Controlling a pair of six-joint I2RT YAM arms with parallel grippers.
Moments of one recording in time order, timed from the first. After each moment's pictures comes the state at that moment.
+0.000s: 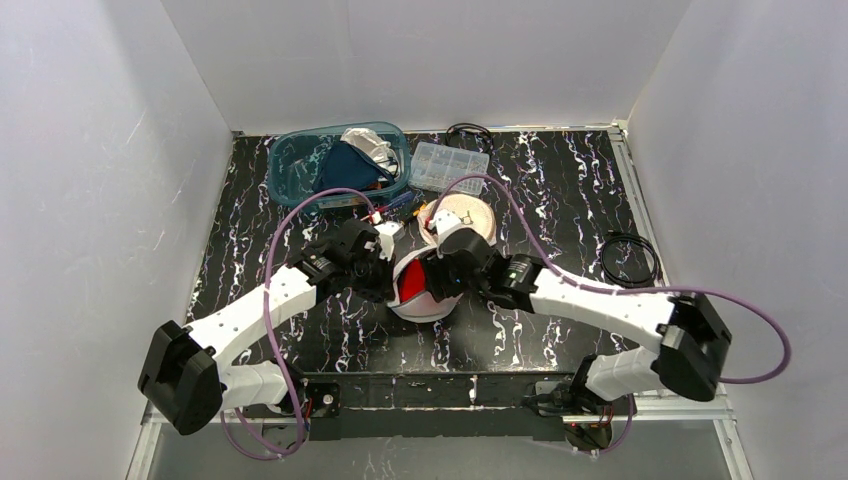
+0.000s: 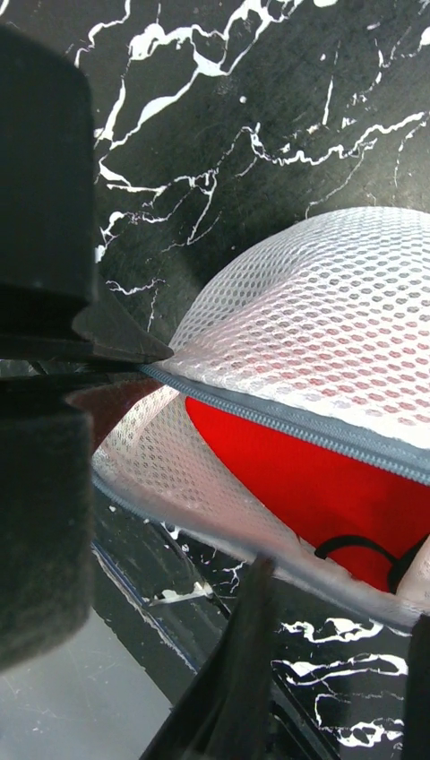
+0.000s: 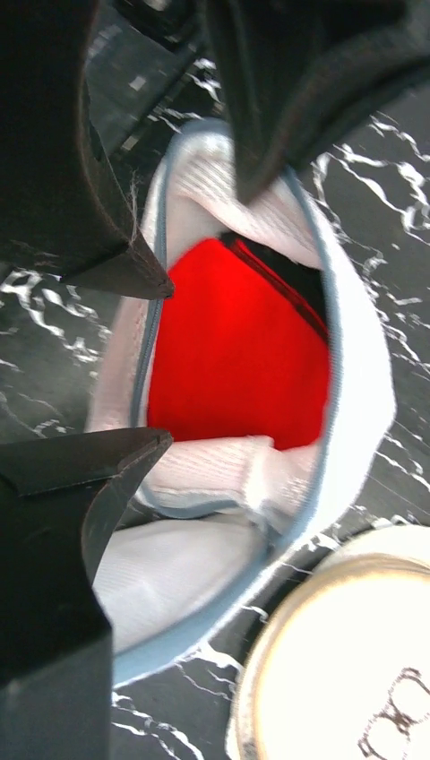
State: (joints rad) left arm -0.67 1.20 0.83 -0.58 0.22 -0.27; right arm 1.05 1.31 0.95 -0.35 0.14 0.33
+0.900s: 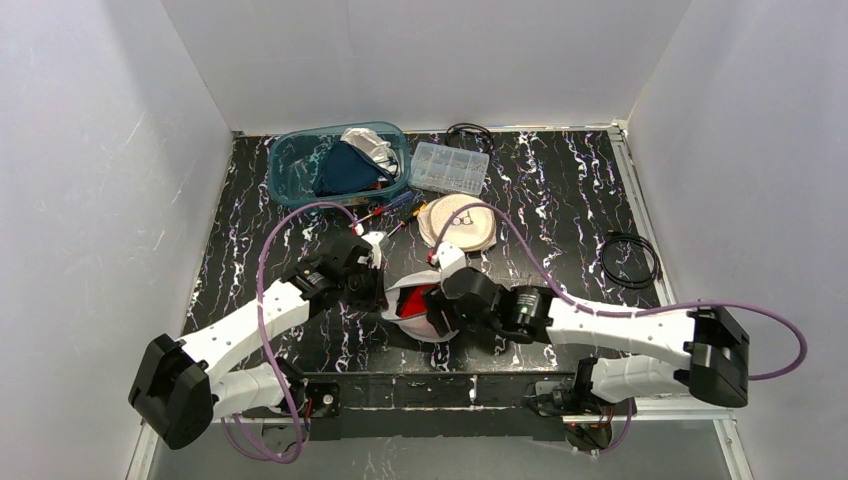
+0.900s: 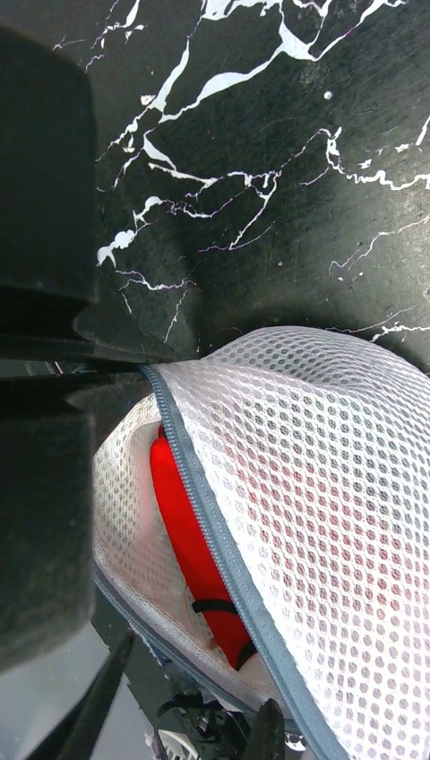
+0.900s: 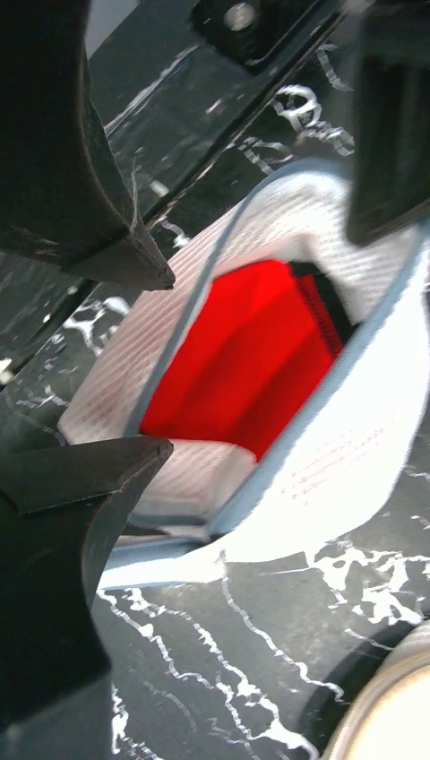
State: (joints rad) left arm -0.67 1.12 0.71 -0.55 0.14 -0.45; right arm 1.24 1.18 0.79 -0.33 0.26 0.42
